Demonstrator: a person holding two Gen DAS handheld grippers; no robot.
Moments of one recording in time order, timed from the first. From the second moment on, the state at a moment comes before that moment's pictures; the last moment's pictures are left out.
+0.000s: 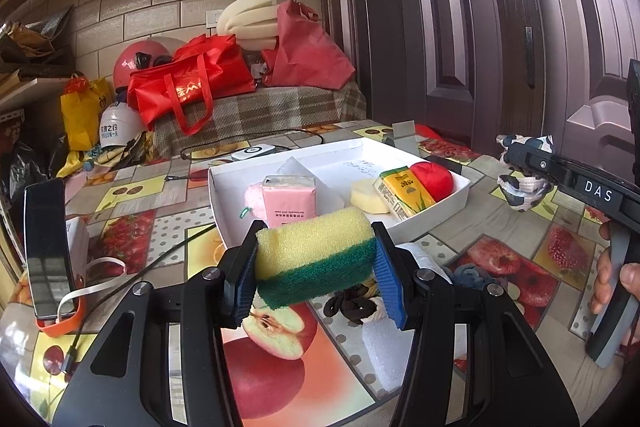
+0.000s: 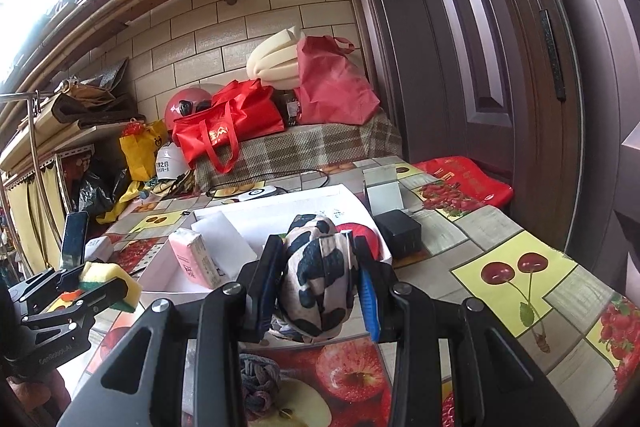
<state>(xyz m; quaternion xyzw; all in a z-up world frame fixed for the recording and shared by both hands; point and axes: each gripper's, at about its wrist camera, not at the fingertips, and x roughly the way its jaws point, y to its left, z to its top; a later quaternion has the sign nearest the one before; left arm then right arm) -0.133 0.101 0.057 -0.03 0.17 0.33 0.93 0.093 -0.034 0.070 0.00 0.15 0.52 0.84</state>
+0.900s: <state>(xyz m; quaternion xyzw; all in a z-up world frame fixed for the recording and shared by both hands) -0.083 0.182 0.058 -0.07 0.17 0.34 0.92 0.099 0.054 0.064 -0.09 0.13 0.59 0.79</state>
